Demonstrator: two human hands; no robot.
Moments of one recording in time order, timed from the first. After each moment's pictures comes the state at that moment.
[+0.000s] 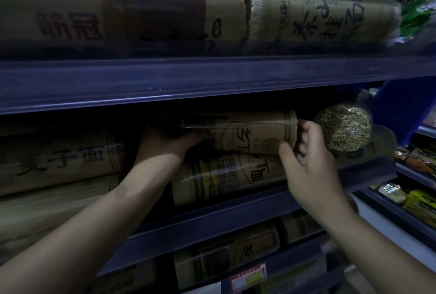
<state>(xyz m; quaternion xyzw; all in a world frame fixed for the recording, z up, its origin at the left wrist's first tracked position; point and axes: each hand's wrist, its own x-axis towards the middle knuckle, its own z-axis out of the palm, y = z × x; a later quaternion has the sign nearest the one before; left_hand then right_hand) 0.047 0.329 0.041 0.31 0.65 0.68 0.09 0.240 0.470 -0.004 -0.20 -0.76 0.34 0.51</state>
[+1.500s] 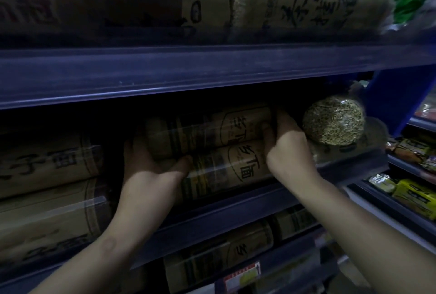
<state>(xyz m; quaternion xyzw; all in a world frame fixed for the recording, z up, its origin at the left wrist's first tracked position) 0.069 0.305 0.004 0.35 0.72 0.60 -0.01 0.206 0.493 0.011 -0.30 -0.80 0.21 0.47</state>
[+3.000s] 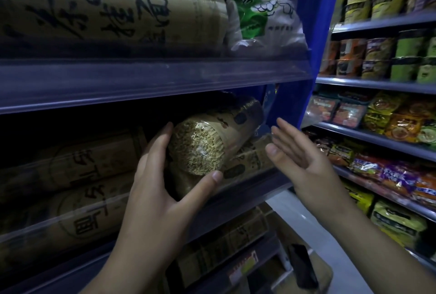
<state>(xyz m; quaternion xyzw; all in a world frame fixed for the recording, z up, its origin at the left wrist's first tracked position) 0.228 0.465 0.004 0.52 0.62 0.59 -0.05 0.410 0.621 0.004 -0.21 -0.71 0.45 0.49</state>
